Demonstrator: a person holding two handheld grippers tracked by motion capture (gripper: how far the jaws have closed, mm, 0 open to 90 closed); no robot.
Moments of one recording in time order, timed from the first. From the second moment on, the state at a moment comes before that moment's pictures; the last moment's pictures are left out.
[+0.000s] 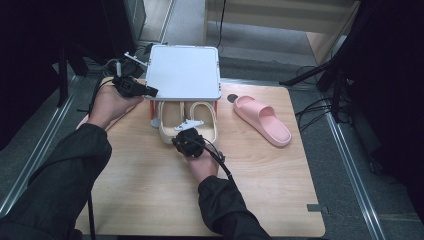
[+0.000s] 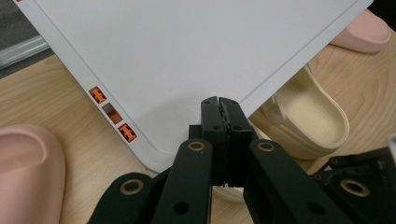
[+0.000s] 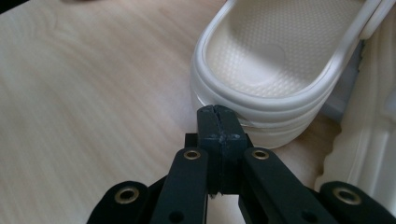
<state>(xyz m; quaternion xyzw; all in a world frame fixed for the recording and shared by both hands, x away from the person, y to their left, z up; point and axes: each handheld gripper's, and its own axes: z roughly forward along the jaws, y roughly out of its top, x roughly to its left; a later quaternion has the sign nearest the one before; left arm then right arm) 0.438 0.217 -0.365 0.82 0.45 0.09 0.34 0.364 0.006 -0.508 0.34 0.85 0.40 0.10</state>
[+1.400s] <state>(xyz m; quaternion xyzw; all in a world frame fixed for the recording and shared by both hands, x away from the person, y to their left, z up) 0.438 0.217 -0.364 0.82 0.45 0.09 0.34 0.337 -0.037 -0.469 0.30 0.85 0.43 0.12</state>
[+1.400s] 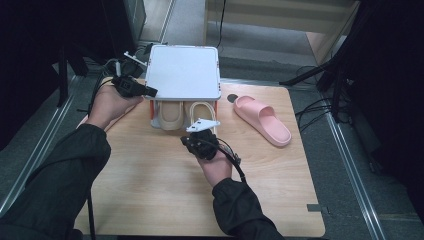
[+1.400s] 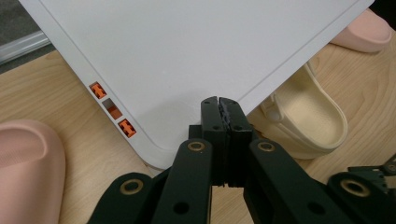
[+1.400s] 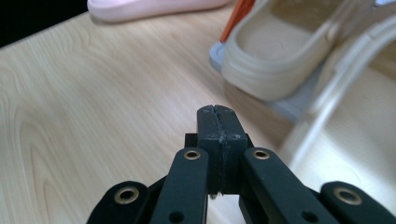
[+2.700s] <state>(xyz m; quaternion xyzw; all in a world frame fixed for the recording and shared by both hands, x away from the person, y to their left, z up) 0.438 0.216 -0.363 0.82 0.45 0.09 0.33 0.388 -0.069 -0.498 0.34 0.85 0.36 0.16</state>
